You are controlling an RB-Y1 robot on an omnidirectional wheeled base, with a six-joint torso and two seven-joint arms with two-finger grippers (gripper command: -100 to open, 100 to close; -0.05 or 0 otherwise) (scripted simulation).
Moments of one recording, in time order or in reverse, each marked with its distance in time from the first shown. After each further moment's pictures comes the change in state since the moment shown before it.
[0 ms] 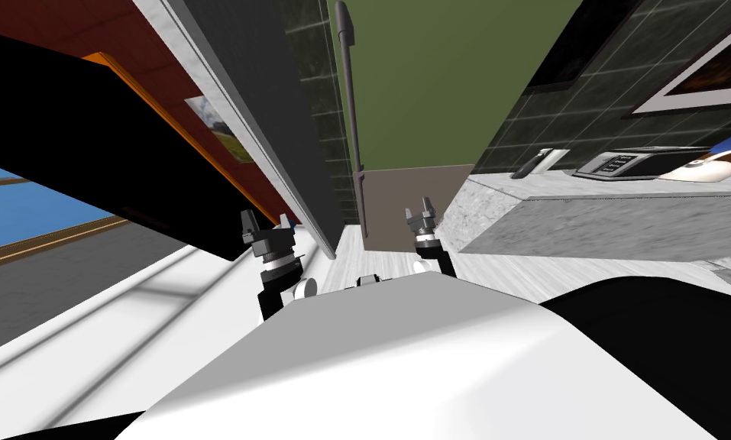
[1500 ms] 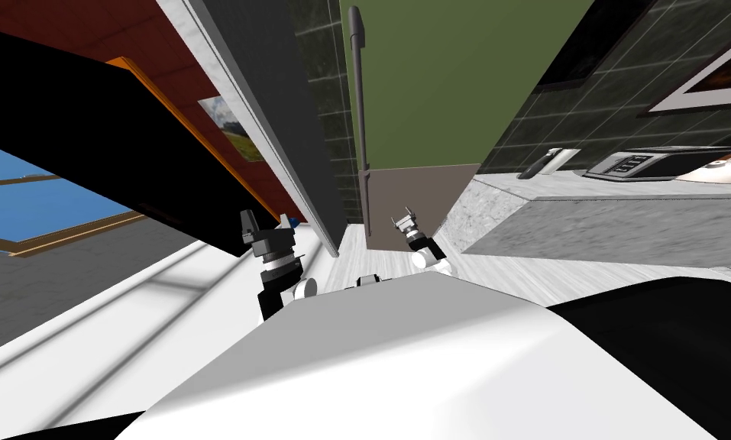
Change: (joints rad) left arm 0.000 0.000 0.000 0.000 0.000 0.000 0.000; right arm -0.209 -0.230 0.072 0.263 -0.380 0.214 -0.311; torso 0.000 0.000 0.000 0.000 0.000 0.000
